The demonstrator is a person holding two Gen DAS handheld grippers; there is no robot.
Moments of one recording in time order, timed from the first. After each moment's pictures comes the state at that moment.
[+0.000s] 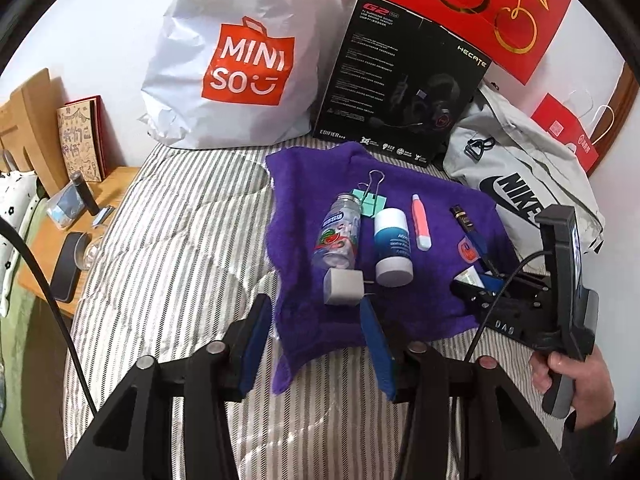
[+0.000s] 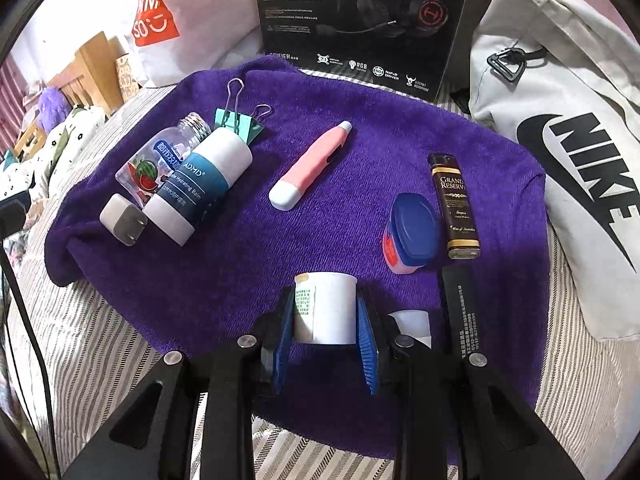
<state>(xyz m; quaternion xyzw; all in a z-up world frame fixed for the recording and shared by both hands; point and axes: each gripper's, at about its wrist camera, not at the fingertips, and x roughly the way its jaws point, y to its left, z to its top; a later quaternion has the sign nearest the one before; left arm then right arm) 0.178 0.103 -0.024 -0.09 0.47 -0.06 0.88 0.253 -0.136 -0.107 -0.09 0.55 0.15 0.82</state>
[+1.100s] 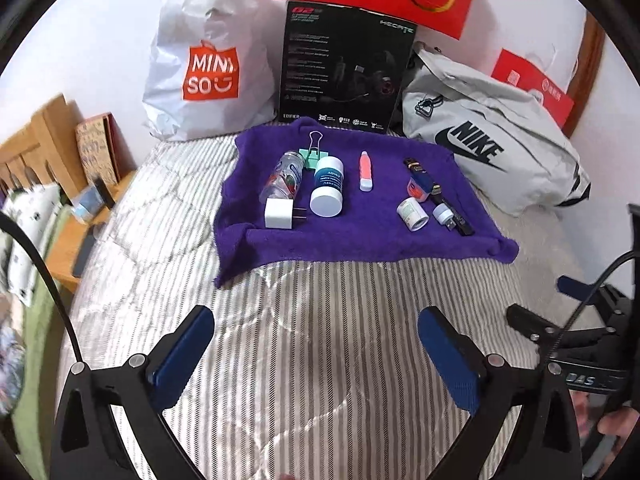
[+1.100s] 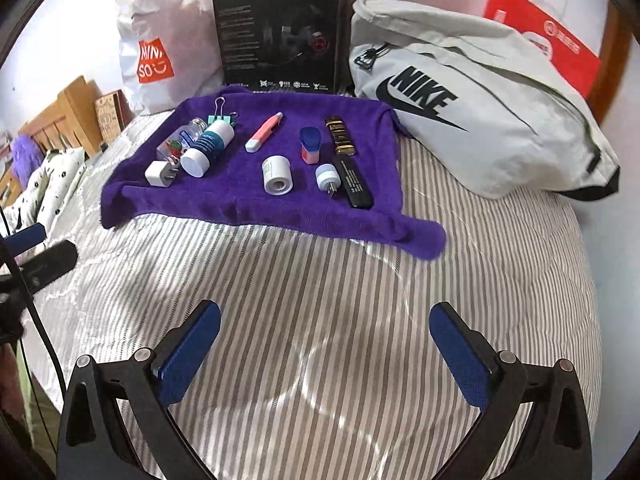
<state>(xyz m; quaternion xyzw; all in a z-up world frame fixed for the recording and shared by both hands) 0.078 0.018 -0.003 -0.02 0.46 -0.03 0.89 0.089 -0.201 -0.029 -0.04 0.50 0.04 0.86</state>
